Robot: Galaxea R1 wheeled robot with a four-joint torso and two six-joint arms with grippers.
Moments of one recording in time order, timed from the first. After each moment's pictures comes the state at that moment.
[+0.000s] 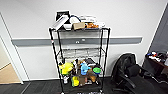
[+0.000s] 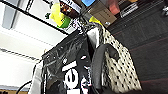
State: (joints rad) left arm 0.89 2.31 -1.56 -0.29 0.07 -0.21; right arm -0.90 2.38 -1.60 0.26 0.06 0.14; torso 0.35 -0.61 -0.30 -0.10
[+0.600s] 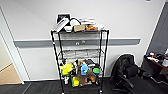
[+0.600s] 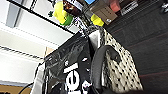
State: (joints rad) left arm 0.93 2.29 -1.51 -0.29 0.07 -0.21; right arm -0.92 2.35 -1.55 0.26 0.06 0.13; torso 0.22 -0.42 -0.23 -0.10
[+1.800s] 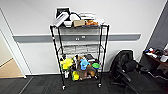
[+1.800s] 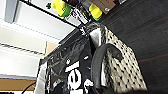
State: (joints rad) left arm 0.95 2.26 -1.46 -0.29 0.01 -0.18; right arm -0.93 2.33 -1.51 0.26 0.07 0.13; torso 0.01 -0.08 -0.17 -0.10
